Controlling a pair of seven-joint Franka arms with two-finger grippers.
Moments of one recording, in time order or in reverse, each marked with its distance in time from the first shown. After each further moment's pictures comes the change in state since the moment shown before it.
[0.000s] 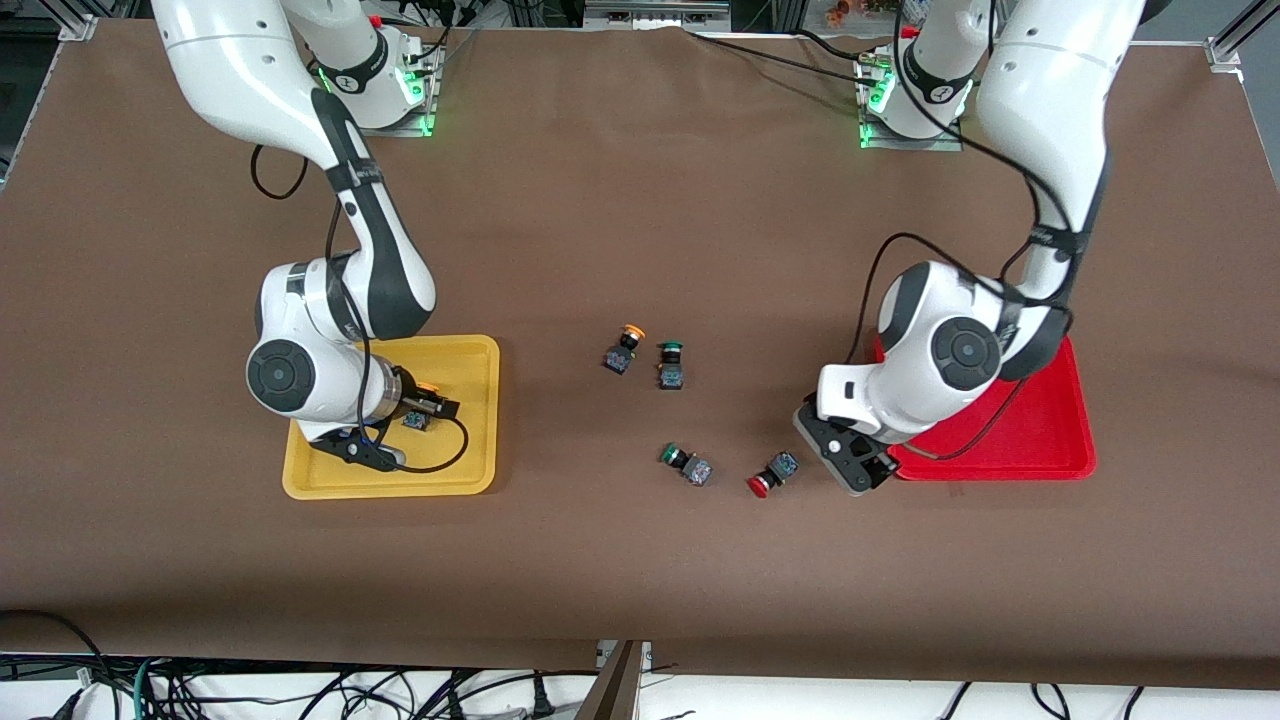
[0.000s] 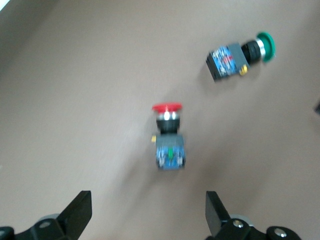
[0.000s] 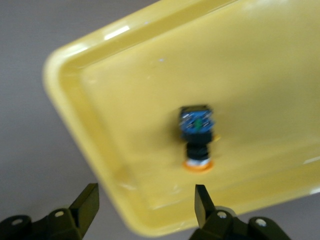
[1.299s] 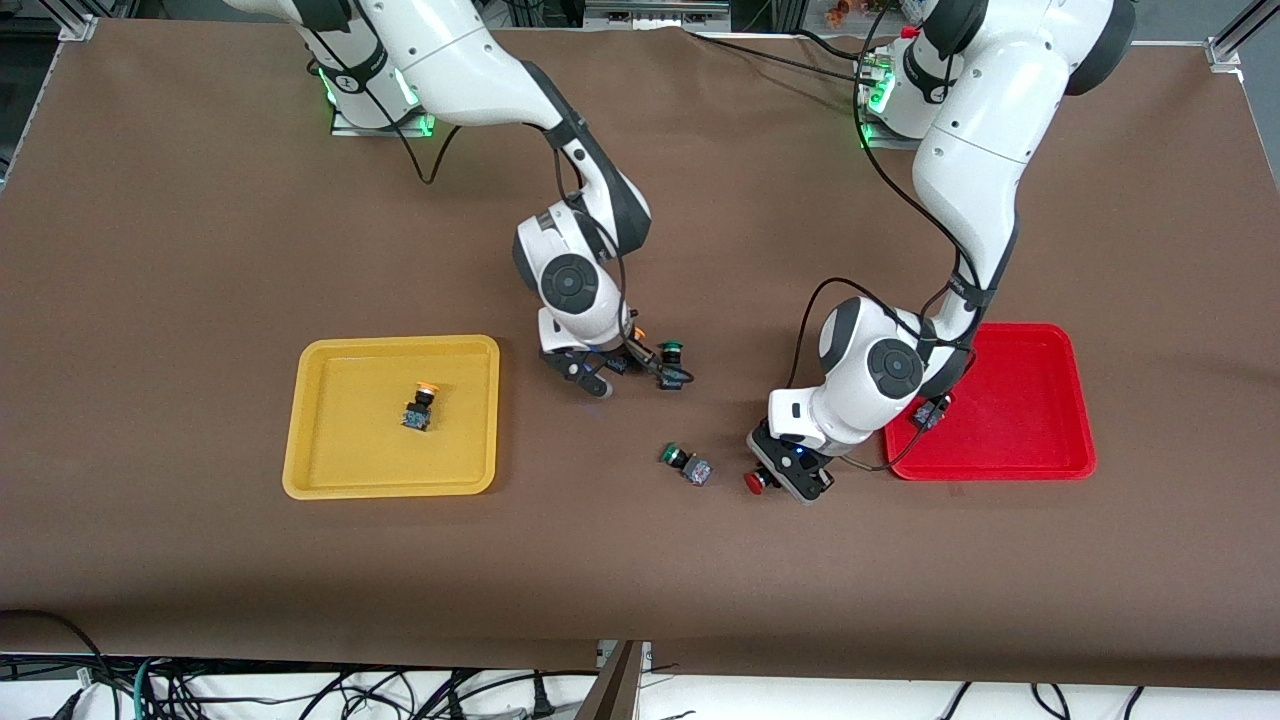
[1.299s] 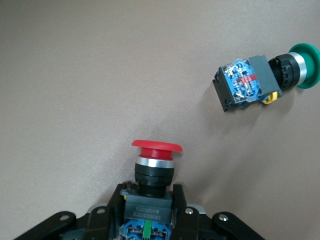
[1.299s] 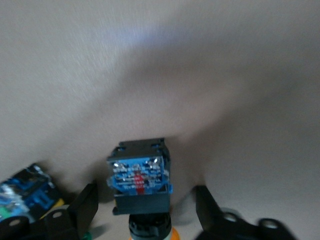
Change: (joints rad) left arm -0.038 0.167 -0.009 0.022 -0.064 0.234 -0.038; right arm 0.435 0.219 0.013 0.012 0.105 0.359 0.572
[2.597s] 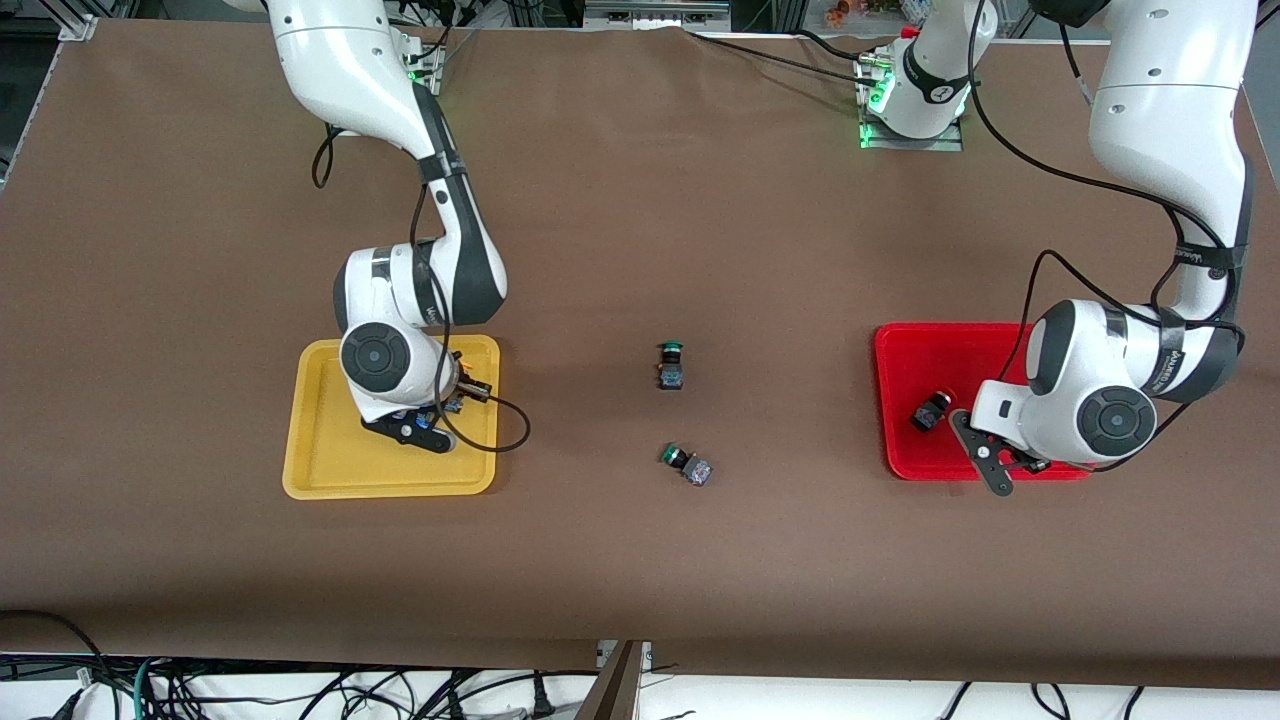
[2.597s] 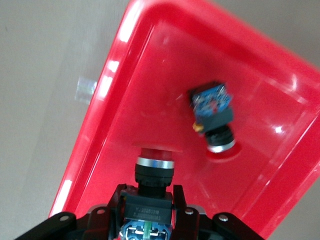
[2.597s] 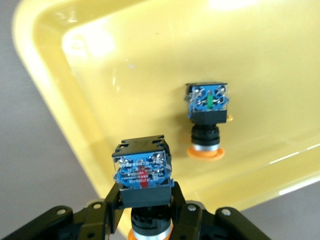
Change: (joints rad) left arm 0.335 -0.181 0.033 -0.020 0.393 -0.627 0.359; right arm -0.061 -0.116 -0.382 -0.070 0.000 -0.349 -0.638
